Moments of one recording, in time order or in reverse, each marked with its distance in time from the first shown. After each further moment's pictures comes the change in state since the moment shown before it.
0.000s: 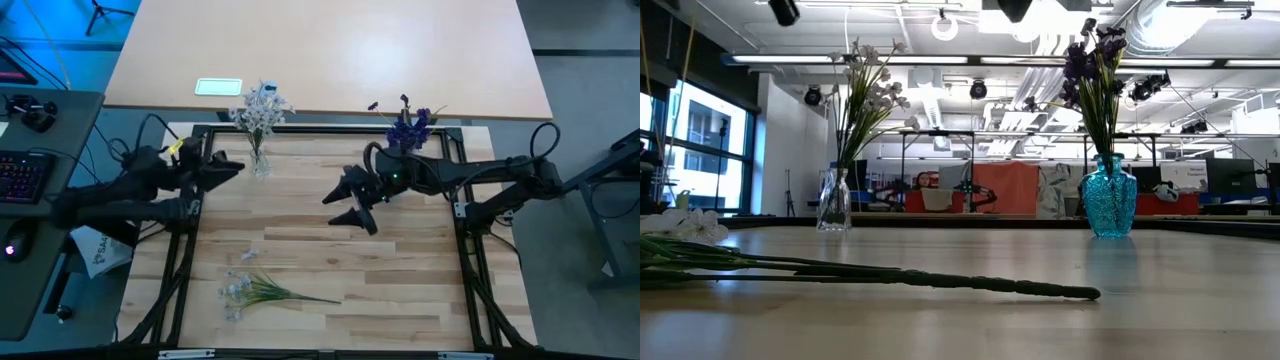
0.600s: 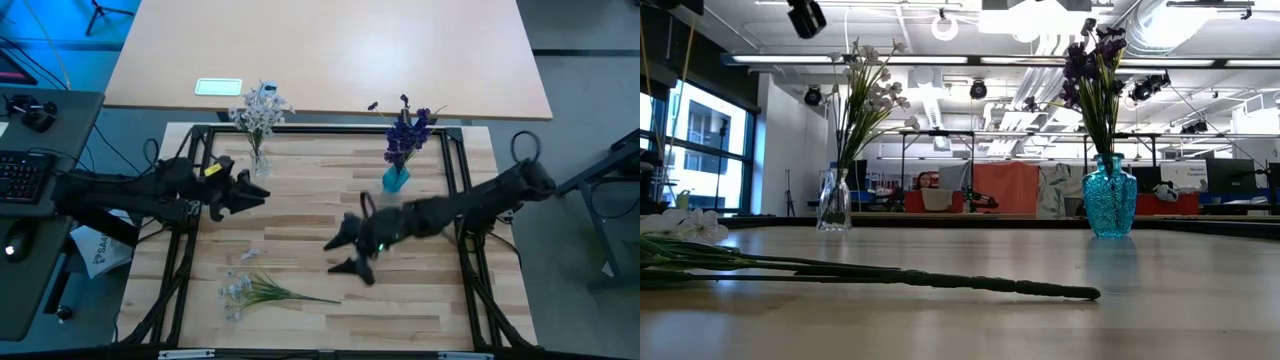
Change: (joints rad) left arm -0.190 0.226 0.000 0.063 -0.019 0.056; right arm 0.334 0.090 0.000 0.015 0.315 0.231
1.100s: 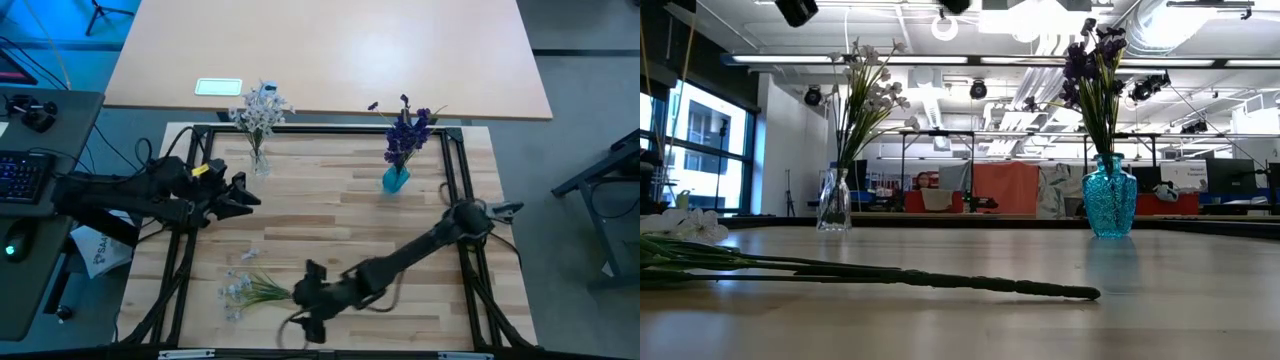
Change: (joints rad) left arm 0.000 -0.072 0.000 -0.050 0.137 0.061; right arm 0.177 0.638 0.626 -0.318 0.244 0.038
